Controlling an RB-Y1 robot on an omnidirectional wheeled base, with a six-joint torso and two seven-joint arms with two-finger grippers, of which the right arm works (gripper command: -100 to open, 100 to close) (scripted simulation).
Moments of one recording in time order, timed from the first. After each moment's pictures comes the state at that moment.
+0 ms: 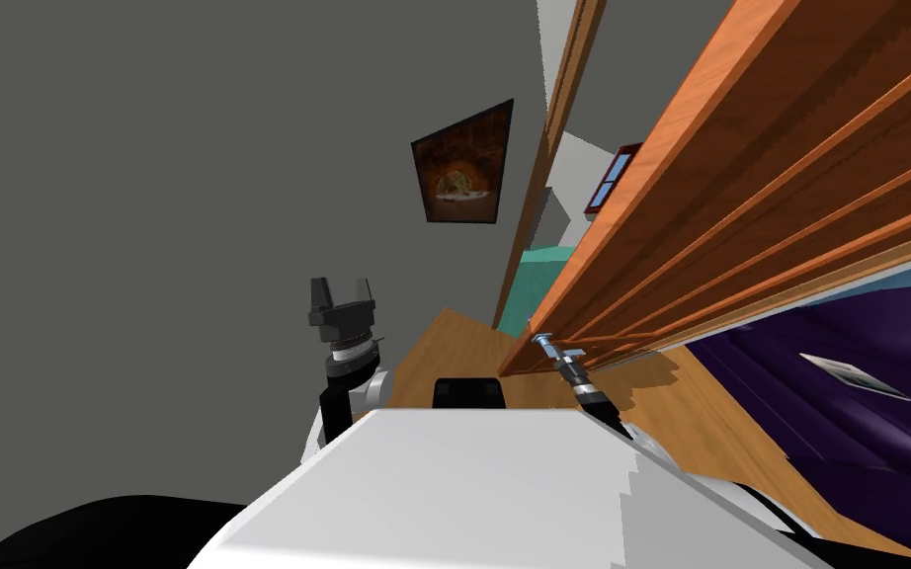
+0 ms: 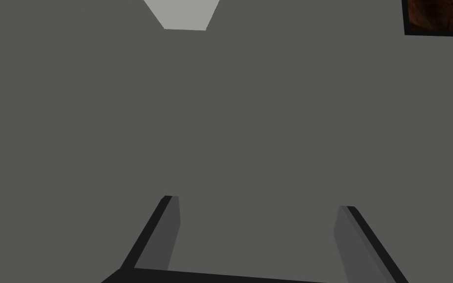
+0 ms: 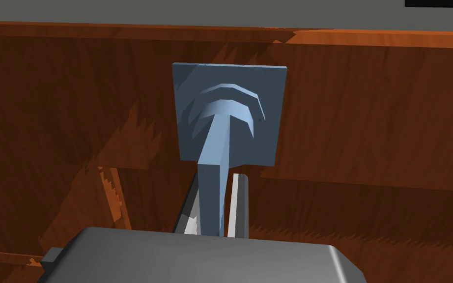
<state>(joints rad) 0.06 -0.45 -0.11 -0.38 0.18 -1.29 -0.51</state>
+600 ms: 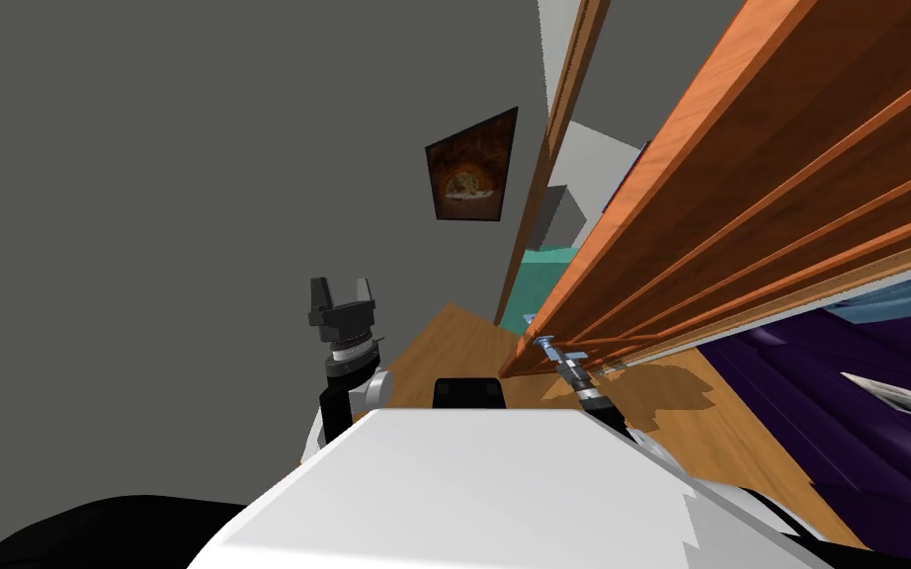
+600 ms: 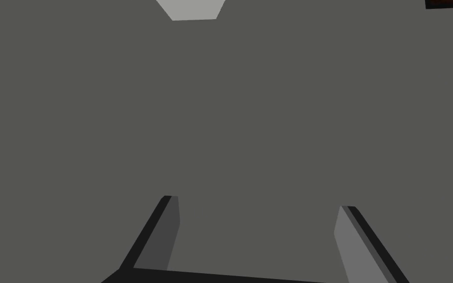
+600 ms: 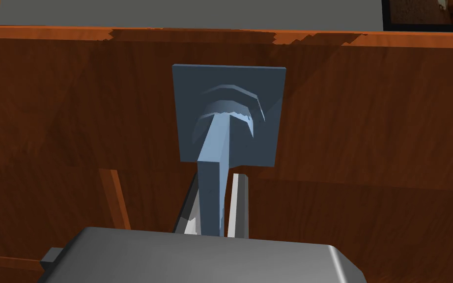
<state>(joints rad) 0.08 -0.45 -0.11 -0.36 0.20 -1.33 -0.52</state>
